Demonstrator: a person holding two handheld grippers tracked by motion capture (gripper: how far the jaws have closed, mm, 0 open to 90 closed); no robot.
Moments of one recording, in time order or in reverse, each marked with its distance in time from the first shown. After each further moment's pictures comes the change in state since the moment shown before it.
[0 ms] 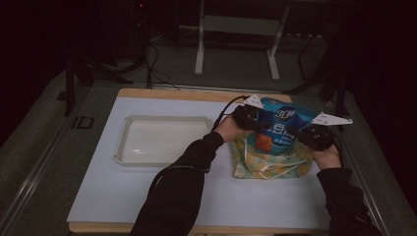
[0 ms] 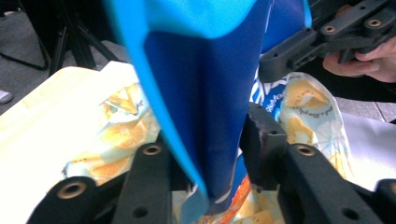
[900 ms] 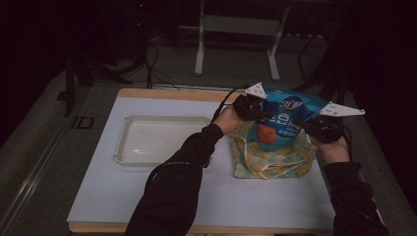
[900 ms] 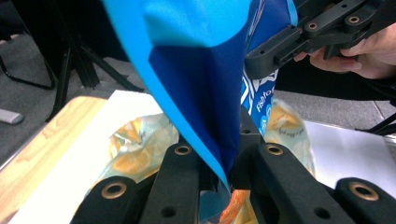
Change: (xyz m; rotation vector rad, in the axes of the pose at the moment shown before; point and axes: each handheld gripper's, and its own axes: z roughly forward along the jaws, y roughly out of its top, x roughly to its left) left arm -0.011 0.048 -0.036 -0.021 0.003 0.062; right arm 0.007 0.043 -0.028 -0.046 -0.007 -0.046
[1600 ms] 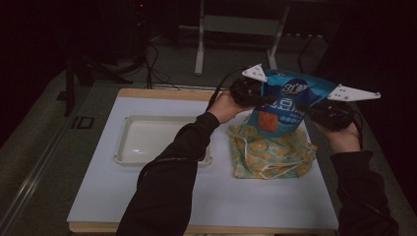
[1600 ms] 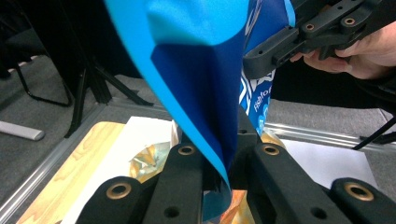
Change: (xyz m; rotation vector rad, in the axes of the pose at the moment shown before) left arm -0.008 0.043 -0.052 -0.031 0.038 0.035; right arm 0.015 0.059 -0.023 -0.047 0.007 -0.085
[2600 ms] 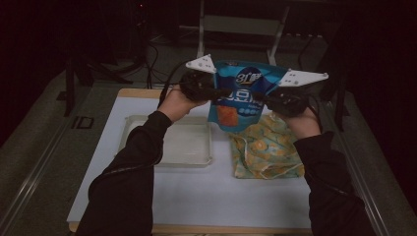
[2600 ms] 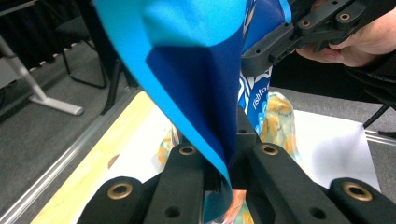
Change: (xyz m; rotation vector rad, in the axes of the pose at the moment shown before) left arm 0.008 -0.036 -0.126 0.023 0.110 -0.038; right arm 0.070 0.066 0.071 -0.006 0.153 -0.113
